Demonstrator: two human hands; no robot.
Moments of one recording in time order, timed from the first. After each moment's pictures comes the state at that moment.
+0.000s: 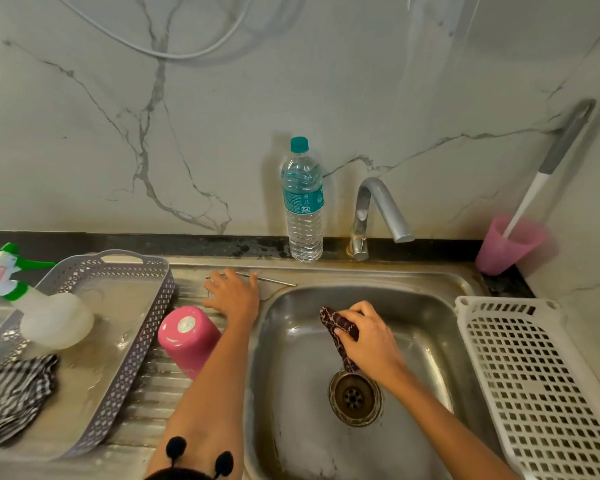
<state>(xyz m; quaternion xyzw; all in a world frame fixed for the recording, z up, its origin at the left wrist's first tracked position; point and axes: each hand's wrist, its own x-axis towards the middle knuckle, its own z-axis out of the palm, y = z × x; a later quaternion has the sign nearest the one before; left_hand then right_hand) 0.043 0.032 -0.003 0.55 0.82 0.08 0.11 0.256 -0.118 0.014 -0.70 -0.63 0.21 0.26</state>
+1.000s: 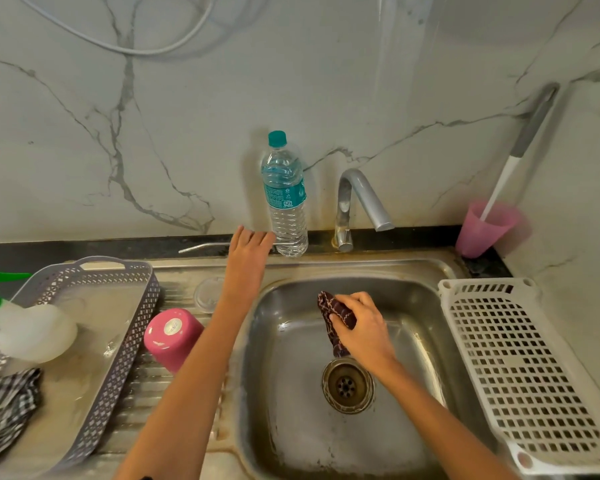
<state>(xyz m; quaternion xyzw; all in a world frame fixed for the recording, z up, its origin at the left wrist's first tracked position) 0.072 0.034 0.049 0.84 0.46 0.26 -0.12 0.254 -0.127 0.017 -0.72 -0.57 0.21 0.34</state>
